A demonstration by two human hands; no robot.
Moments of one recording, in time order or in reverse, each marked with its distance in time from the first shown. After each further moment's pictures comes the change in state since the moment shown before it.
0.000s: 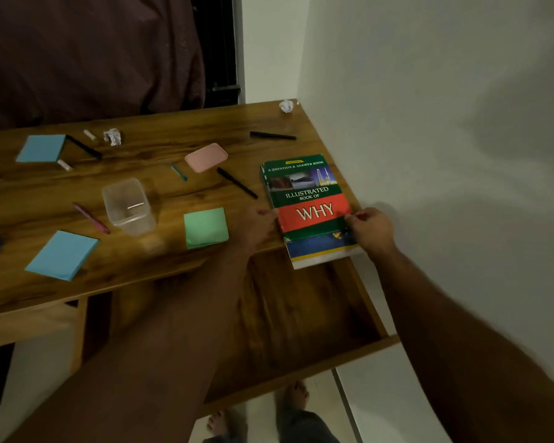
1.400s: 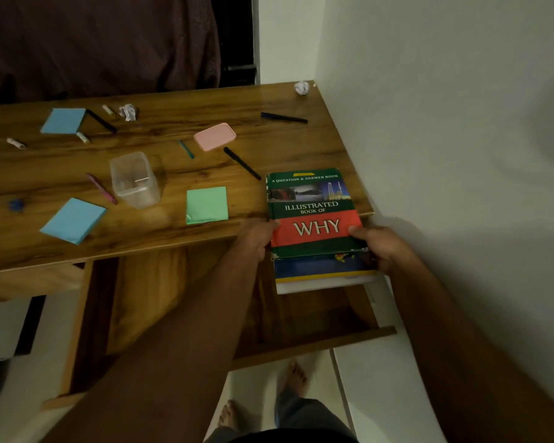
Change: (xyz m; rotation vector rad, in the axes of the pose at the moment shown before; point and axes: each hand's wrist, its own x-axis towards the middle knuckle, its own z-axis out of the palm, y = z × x) left_hand -0.047 -0.015 0.037 -0.245 0.095 -0.323; right_hand -0.024 0.029 -0.027 0.333 -0.443 0.337
